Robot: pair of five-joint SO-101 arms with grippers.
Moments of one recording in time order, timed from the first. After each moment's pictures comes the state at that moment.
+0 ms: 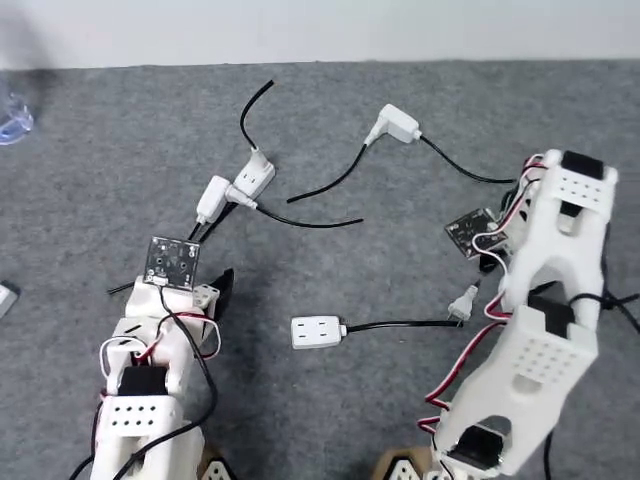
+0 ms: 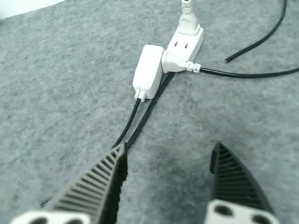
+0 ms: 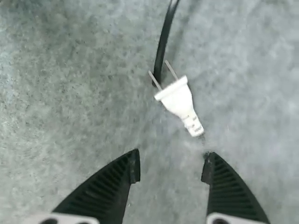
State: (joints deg) left arm -5.9 -64.0 89.9 23.8 -7.5; right arm 18.9 30.7 -18.5 99.3 132.9
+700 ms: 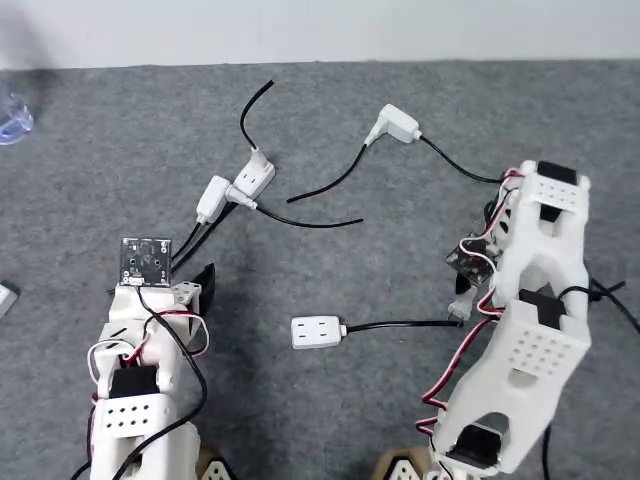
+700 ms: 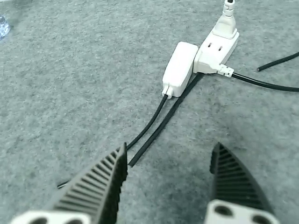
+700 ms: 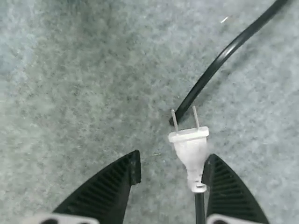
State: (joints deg) left arm -11.3 -64.0 89.9 23.8 -4.1; right arm 16.3 32.4 -11.8 97.1 149.1
